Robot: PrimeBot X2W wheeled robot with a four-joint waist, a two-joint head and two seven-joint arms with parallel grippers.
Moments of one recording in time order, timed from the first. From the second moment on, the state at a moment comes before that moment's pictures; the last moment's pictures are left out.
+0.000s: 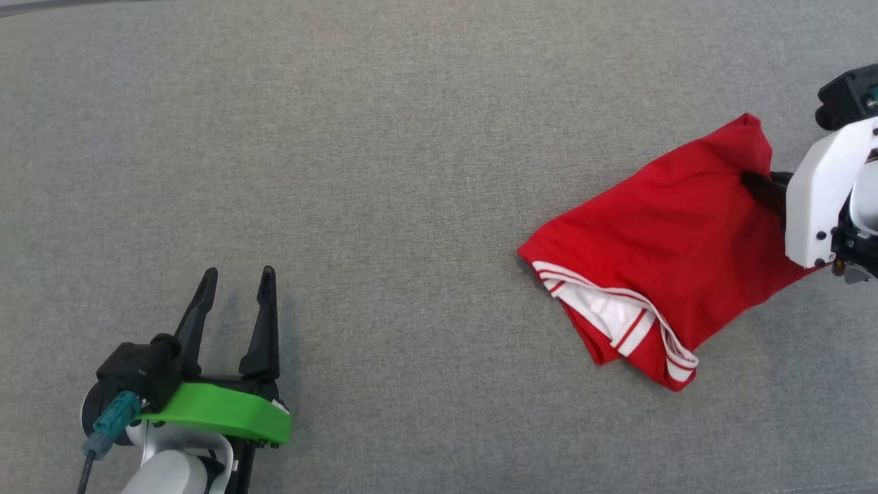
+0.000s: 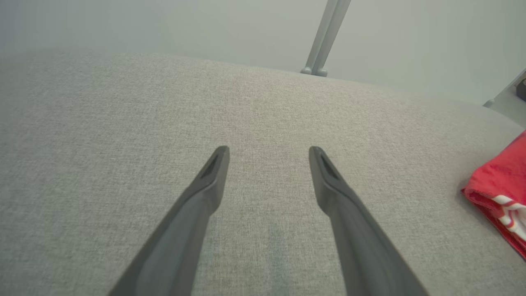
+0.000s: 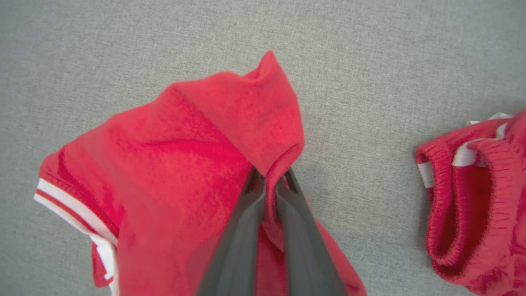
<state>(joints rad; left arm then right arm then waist) -0.16 0.41 -0.49 -0.02 -0.69 0.24 -0.24 -0.55 -0.54 0.16 0.08 0.63 0.13 0.89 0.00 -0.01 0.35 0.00</state>
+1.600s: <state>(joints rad) -0.22 0.52 -0.49 -0.16 -0.63 0.30 -0.12 -0.90 -0.60 -0.10 0.22 0.49 0.13 1.10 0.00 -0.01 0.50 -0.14</state>
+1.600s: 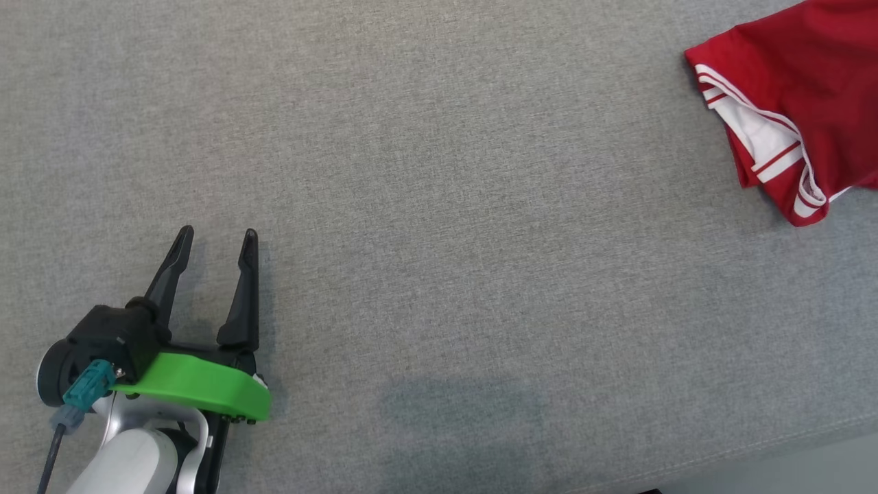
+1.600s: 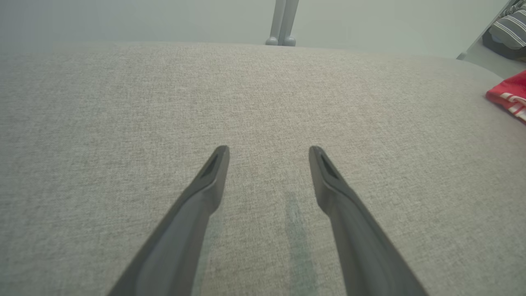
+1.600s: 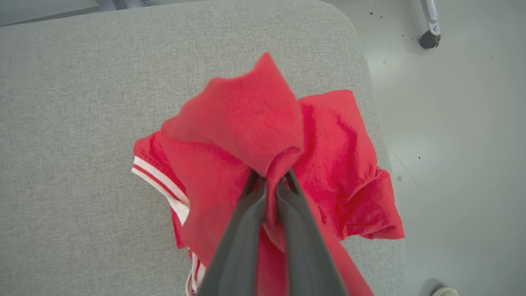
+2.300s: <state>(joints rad) -0.24 0.50 -0.51 -0.13 -0.65 0.29 -0.13 -0.80 -0.68 -0.18 0.10 0.50 0.13 1.17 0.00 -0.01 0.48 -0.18</state>
